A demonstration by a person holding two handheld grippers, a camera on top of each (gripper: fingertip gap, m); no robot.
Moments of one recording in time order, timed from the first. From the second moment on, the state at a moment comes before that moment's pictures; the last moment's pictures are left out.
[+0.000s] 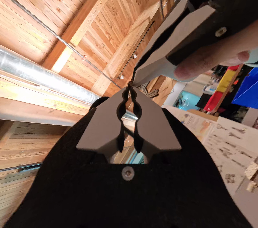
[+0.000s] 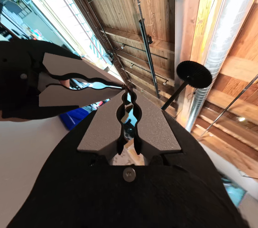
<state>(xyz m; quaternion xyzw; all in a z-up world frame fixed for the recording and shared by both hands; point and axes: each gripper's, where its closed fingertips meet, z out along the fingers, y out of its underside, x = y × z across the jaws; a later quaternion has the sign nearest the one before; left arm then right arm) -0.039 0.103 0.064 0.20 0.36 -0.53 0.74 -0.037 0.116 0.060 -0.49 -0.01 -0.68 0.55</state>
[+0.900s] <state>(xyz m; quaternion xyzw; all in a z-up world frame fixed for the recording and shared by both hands) -0.054 0.117 0.066 0.25 0.20 -0.35 0.88 -0.050 0.121 0.058 -0.53 0.09 -0.22 0.81</state>
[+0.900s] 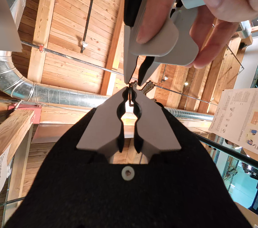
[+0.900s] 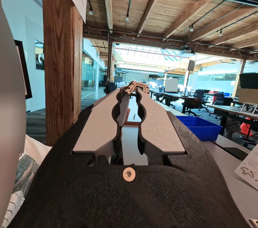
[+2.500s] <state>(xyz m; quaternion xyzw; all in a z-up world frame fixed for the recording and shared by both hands) -0.051 0.107 0.074 0.11 0.48 -0.78 0.37 -0.062 0.099 0.072 -0.48 -0.09 -0.60 0.63</state>
